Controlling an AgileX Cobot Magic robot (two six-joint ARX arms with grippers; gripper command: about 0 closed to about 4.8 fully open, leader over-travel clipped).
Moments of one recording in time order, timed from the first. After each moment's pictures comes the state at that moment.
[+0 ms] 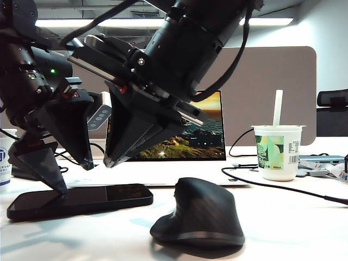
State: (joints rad) left arm -0.28 1.71 1.10 -0.89 0.59 0.34; right arm 0.97 1.63 1.03 -0.30 -0.18 0.23
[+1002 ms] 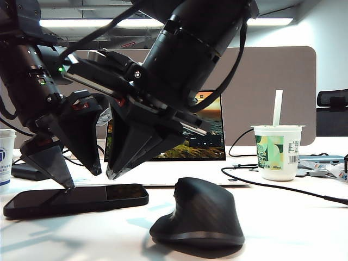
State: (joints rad) left arm -0.30 1.70 1.10 -0.75 0.46 0.34; right arm 0.97 1.66 1.03 -0.30 -0.15 0.28
